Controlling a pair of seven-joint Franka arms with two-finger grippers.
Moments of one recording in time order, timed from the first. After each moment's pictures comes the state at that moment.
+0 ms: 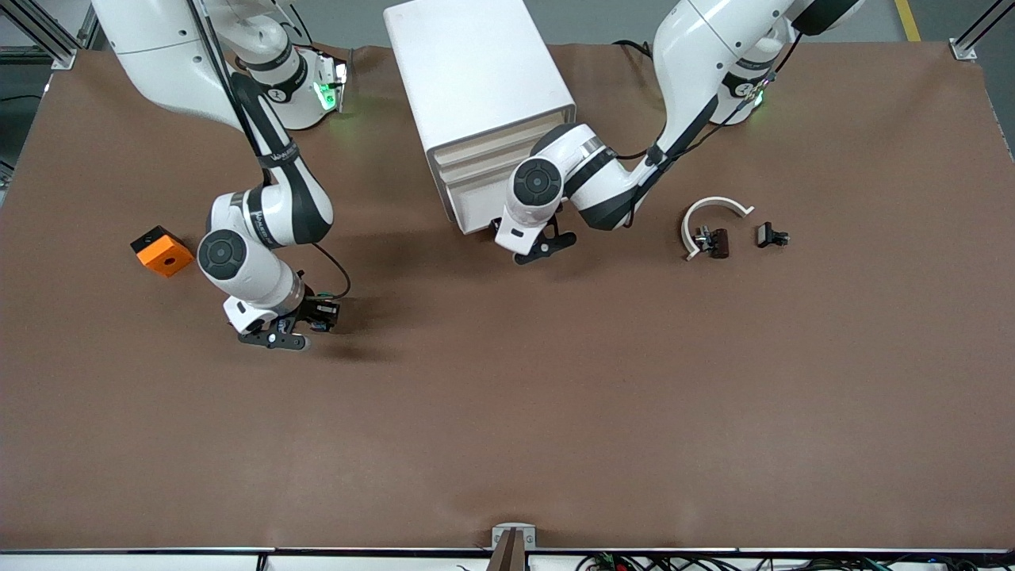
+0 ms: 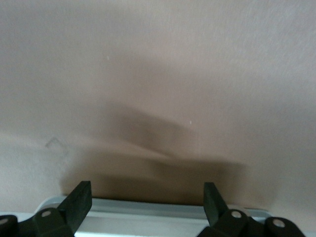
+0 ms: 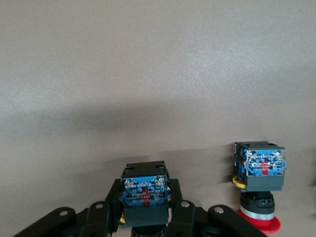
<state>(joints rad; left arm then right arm) -0.41 0.65 -0.52 -1.79 0.02 2.20 -1.26 0.29 0.44 -0.06 -2.07 0.09 2.51 0.30</state>
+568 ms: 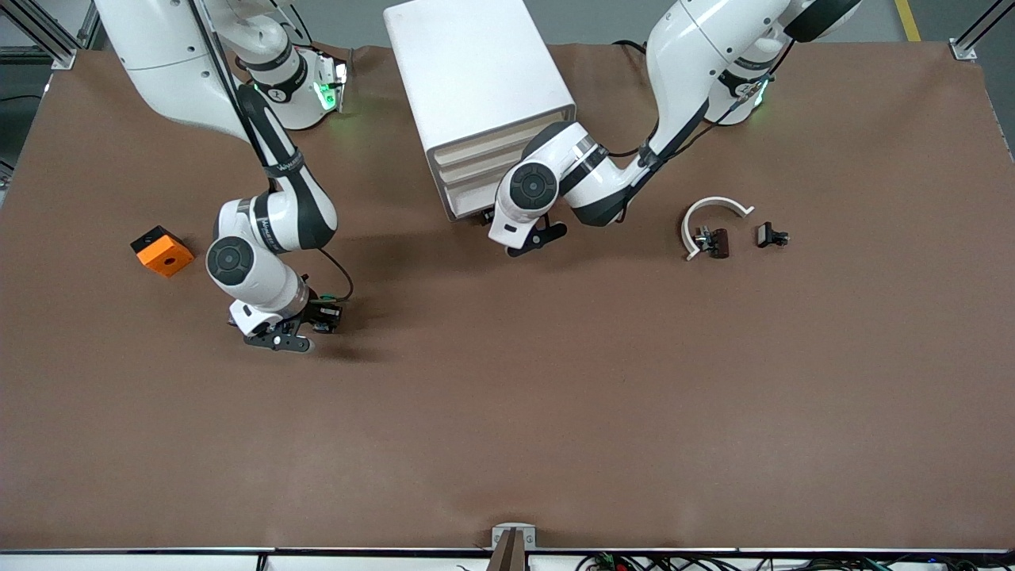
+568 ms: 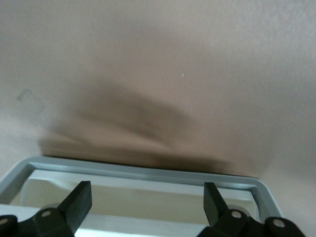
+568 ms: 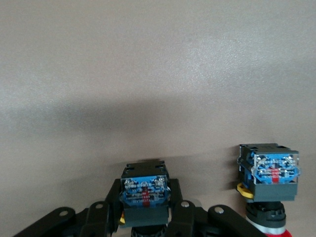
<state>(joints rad) -0.41 0.68 -0.55 -1.77 -0.08 2.20 -1.27 0.28 0.48 -0.06 -2.07 0.09 2.54 0.30</state>
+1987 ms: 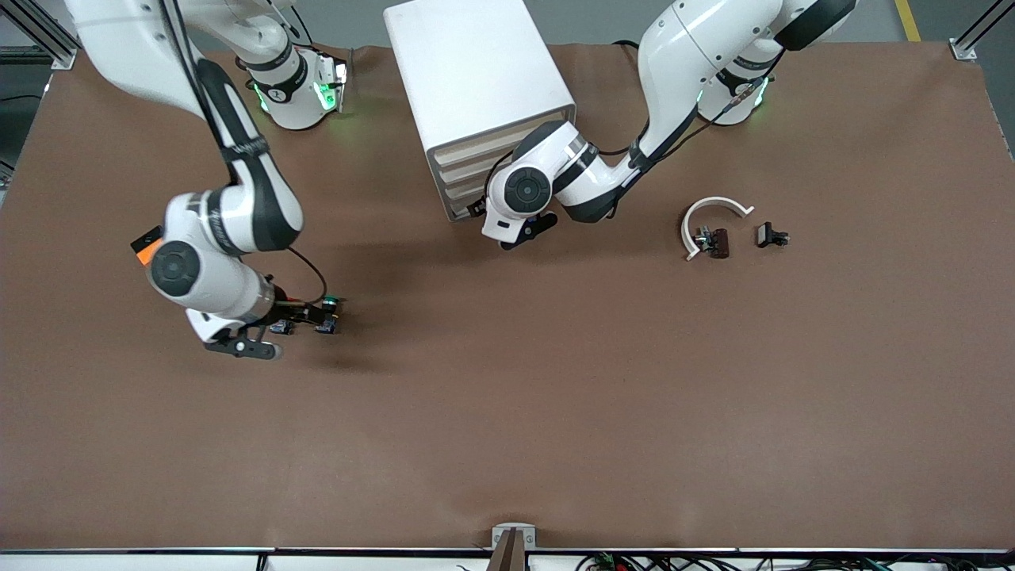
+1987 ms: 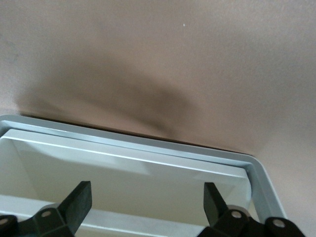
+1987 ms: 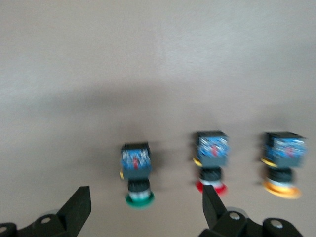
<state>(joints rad) -0.41 0.71 -0.57 -1.75 -0.17 2.20 -1.31 0.21 0.34 -0.06 -1.92 0.09 2.15 0.24</state>
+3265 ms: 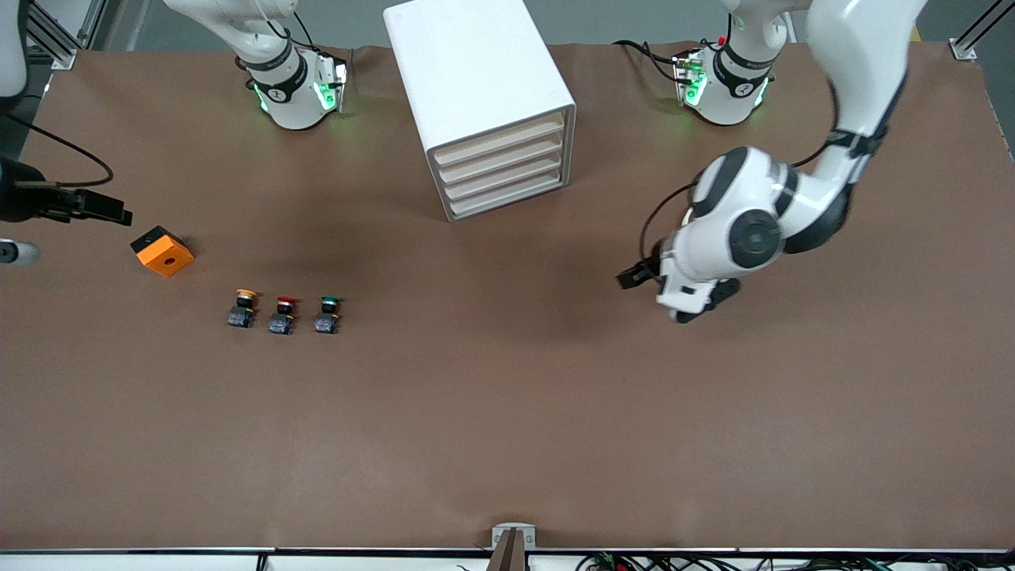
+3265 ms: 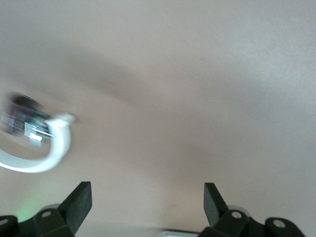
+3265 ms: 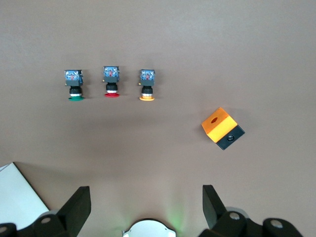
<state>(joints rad) 0.18 0.33 -0.58 -1.89 -0.04 1.94 -0.79 -0.09 0.04 -0.06 -1.66 0.00 1.48 -0.09</state>
